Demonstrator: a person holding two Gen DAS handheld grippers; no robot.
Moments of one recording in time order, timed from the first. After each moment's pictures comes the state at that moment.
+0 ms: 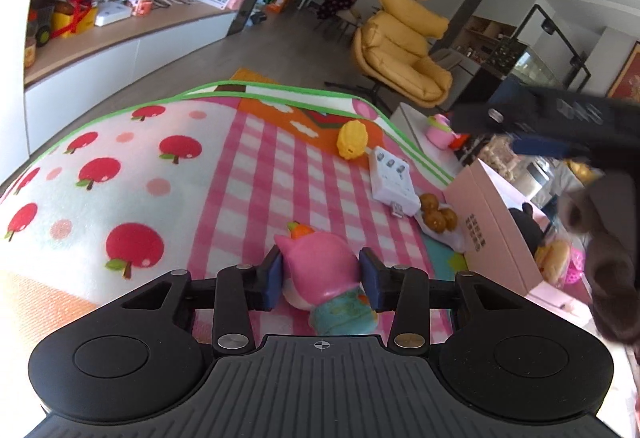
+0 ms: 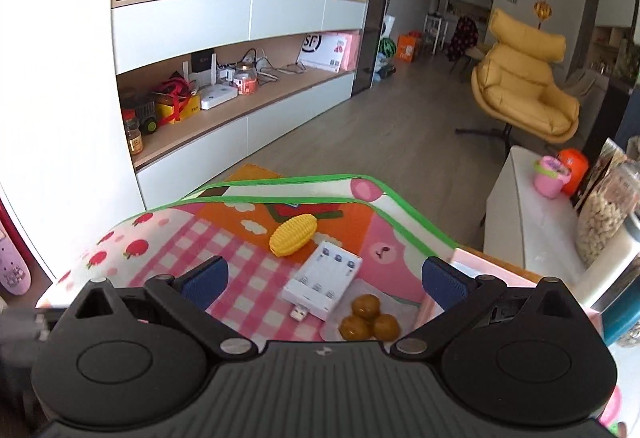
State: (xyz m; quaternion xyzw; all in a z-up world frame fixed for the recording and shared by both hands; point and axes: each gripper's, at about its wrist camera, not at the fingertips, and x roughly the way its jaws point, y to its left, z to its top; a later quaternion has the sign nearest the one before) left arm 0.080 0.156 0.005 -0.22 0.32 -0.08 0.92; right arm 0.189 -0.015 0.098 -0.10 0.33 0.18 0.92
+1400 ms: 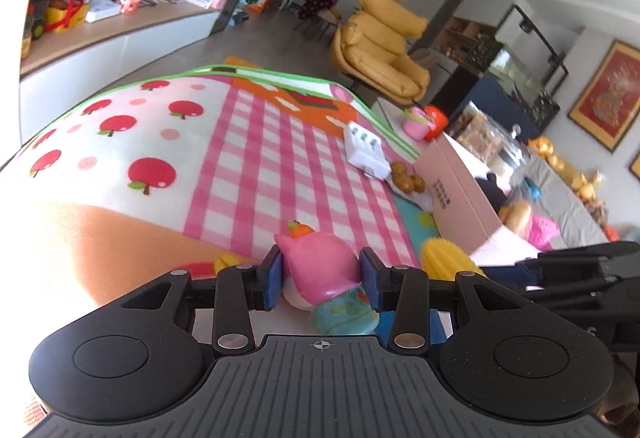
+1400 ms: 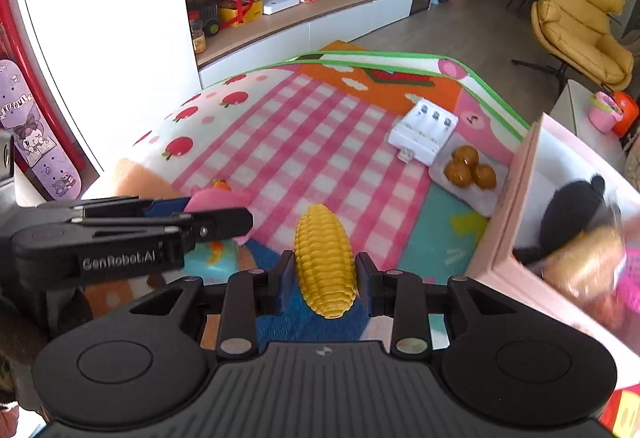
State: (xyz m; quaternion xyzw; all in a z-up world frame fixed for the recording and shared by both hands) left arm 0.034 0.156 0.001 -0.23 0.32 -0.11 0.91; right arm 0.057 -0.032 0.053 -0.13 0.43 0.24 0.86
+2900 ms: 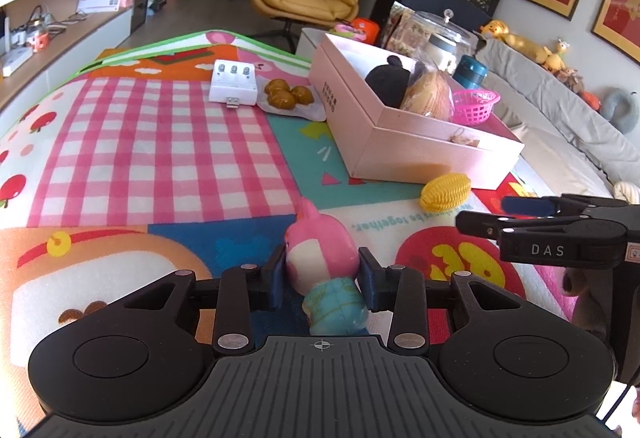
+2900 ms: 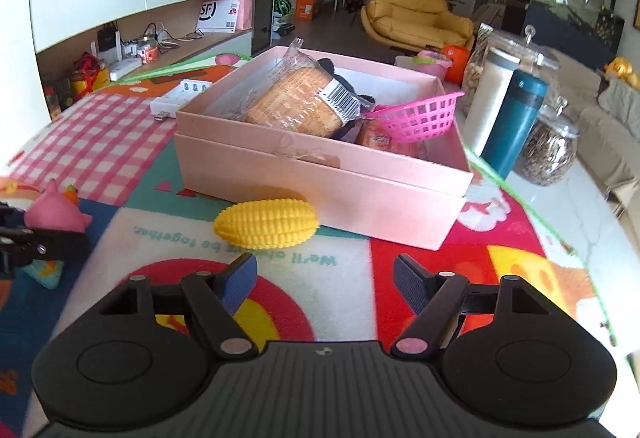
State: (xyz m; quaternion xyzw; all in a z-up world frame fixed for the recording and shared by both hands) left arm 0.024 0.043 0.008 -0.07 0.37 -0.20 0.91; right arm 0.028 -0.191 0.013 -0.03 0.36 0.06 0.93
